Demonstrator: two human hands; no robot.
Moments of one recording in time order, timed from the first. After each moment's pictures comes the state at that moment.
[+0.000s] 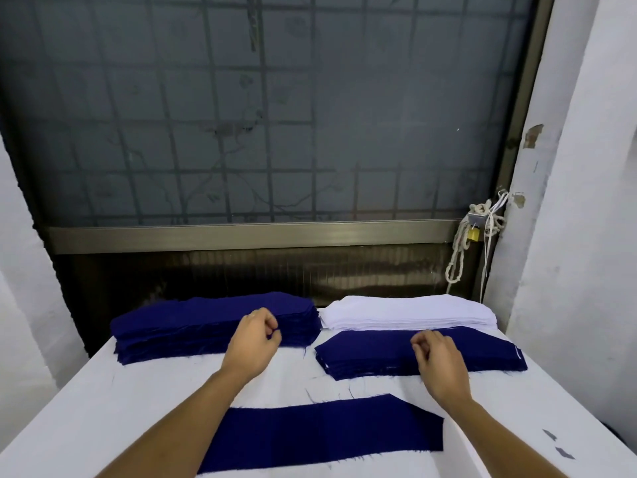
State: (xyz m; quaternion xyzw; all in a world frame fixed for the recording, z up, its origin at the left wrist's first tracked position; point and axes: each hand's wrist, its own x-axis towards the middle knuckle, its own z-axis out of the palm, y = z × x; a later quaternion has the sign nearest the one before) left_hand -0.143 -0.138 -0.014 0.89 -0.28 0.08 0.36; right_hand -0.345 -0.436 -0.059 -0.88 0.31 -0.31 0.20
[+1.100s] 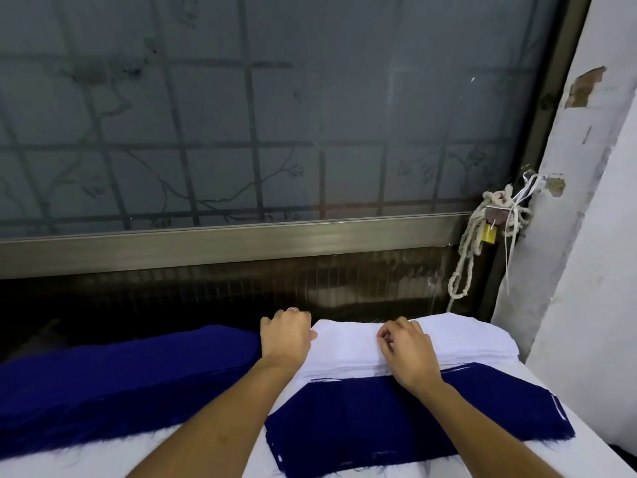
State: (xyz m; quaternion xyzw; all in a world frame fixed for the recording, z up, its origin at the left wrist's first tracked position) left_hand -0.054 -0.373 -0.039 0.93 -0.33 0.13 0.06; right_hand -0.200 -0.555 -0.078 -0.93 0.29 -0.21 0.10
